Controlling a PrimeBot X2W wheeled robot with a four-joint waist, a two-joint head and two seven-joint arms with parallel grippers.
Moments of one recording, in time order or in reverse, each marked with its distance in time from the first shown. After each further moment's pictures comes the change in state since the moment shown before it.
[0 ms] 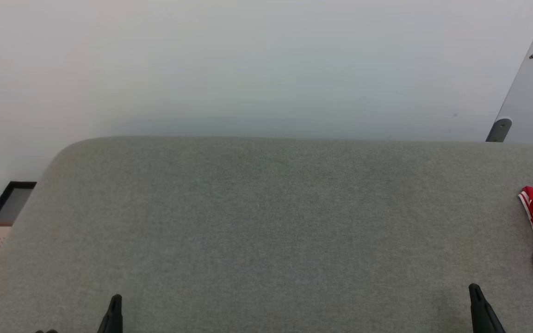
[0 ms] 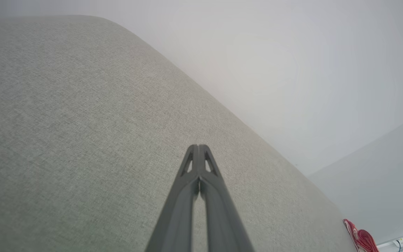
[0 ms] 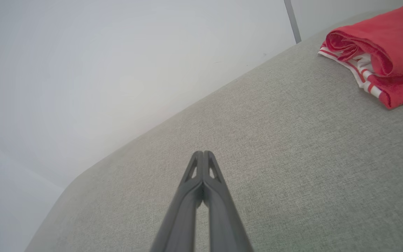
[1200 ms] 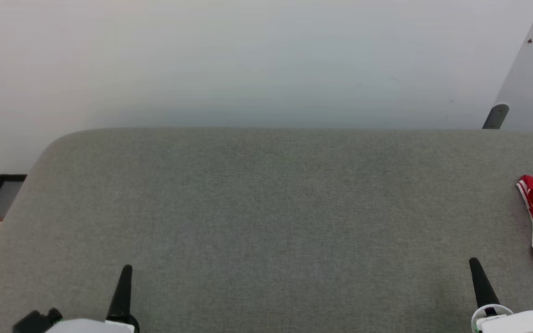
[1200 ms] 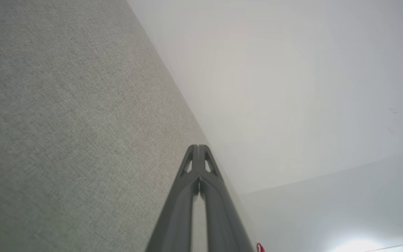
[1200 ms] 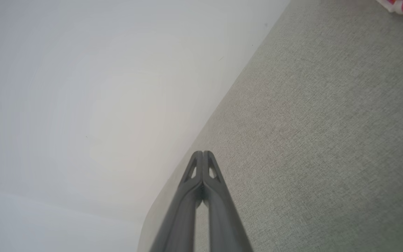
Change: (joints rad) left arm -0.107 -0.050 0.022 0.012 -0.383 0.000 0.110; right arm -0.105 0.000 -0.019 0.024 0.478 0.000 0.109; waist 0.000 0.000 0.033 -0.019
